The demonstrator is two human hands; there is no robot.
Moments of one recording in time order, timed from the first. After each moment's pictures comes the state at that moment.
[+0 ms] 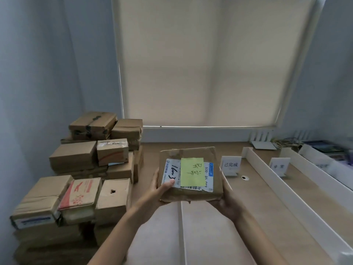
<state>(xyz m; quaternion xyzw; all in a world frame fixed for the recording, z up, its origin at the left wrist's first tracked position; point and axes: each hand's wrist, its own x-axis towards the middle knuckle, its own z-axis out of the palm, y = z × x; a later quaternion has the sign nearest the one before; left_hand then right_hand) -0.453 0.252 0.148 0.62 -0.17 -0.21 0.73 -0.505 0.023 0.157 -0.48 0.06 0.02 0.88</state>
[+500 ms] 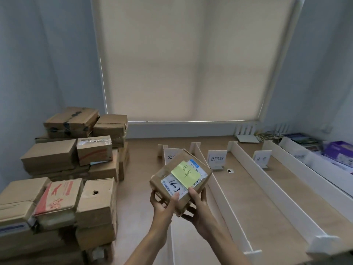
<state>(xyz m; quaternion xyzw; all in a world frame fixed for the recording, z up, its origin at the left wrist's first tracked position) -0.497 0.177 0.102 0.58 -0.02 -0.12 0.80 -0.519 0.056 0.104 -0.57 0.10 -0.03 0.81</state>
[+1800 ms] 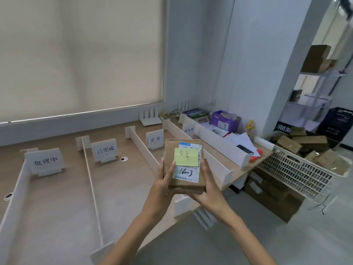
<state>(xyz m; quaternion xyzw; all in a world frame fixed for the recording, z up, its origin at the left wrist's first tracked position) -0.644 -0.297 0.092 0.70 -0.50 -0.01 0.51 -0.783 -0.419 0.122 -0.85 0.16 -0.26 0.43</state>
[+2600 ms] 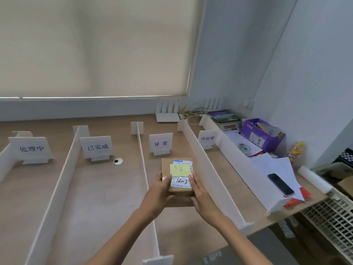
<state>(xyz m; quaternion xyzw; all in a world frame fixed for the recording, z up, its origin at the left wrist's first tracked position) -0.498 -0.539 0.026 0.86 -0.36 -0.04 0.36 -0.589 -0.709 0.021 -0.96 0.05 -0.07 0.25</state>
